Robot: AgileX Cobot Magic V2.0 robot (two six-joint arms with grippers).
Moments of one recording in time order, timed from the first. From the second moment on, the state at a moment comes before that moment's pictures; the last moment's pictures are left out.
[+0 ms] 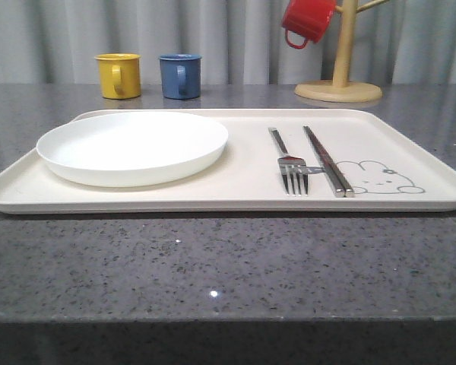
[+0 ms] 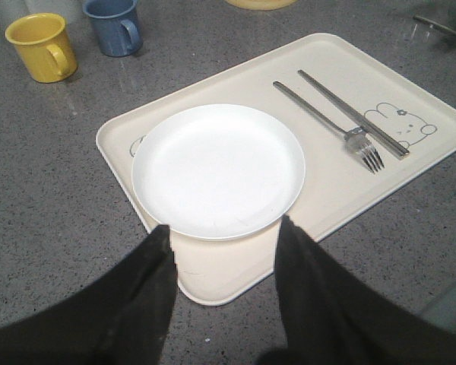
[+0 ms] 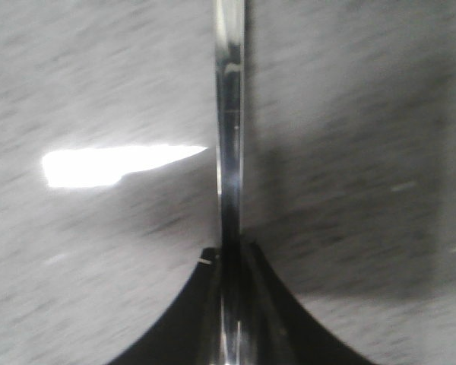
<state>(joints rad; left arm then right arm) -0.64 0.65 -0.93 0.10 0.84 -0.03 -0.25 1.80 -1.46 0.16 1.19 -0.17</state>
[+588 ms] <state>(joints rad) -0.64 0.65 -0.93 0.10 0.84 -0.03 0.16 1.75 -1.46 0.26 1.22 0.01</state>
